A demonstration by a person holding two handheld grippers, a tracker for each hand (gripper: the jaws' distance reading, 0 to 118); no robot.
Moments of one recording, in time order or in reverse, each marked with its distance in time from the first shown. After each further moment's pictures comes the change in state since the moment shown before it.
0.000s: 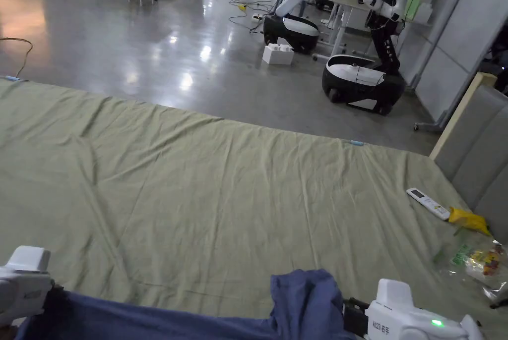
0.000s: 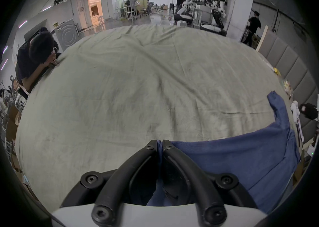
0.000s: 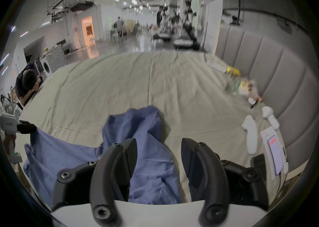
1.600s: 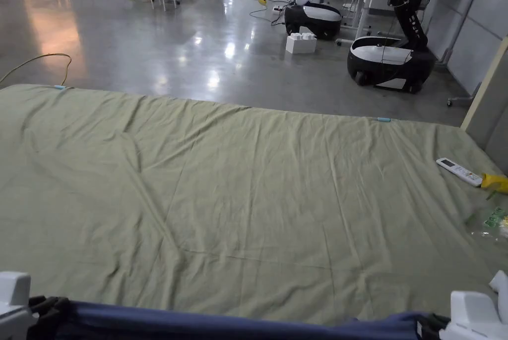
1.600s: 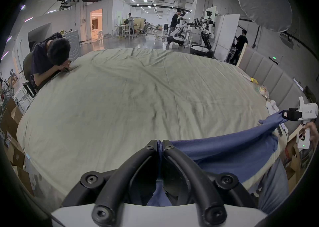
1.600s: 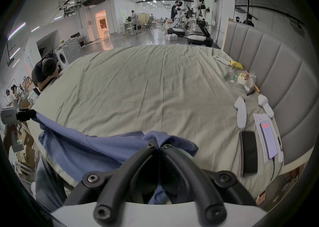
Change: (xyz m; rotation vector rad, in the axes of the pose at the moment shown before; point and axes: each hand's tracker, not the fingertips) left arm -0.033 -0.109 0.155 0.176 -0.078 0.010; right arm 0.016 -0.096 0.142 0.025 0.096 0.072
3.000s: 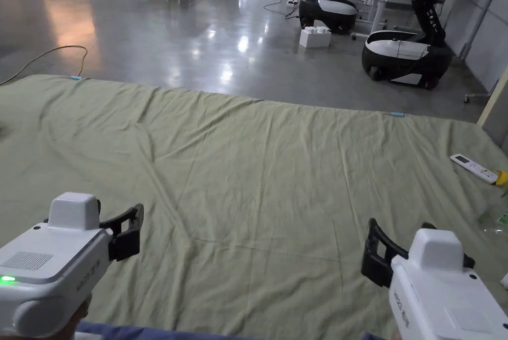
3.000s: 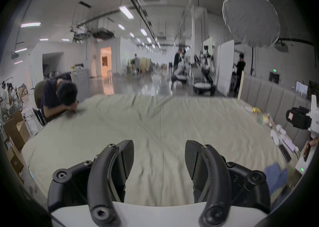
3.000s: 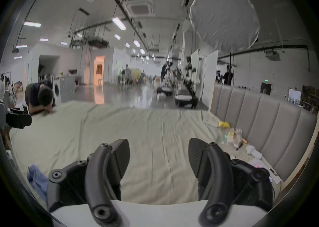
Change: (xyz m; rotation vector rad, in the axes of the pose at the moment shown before) left arm 0.088 0.067 0.016 0.484 0.130 -0.029; right arm -0.115 0.054 0.032 0.687 -0.189 0.043
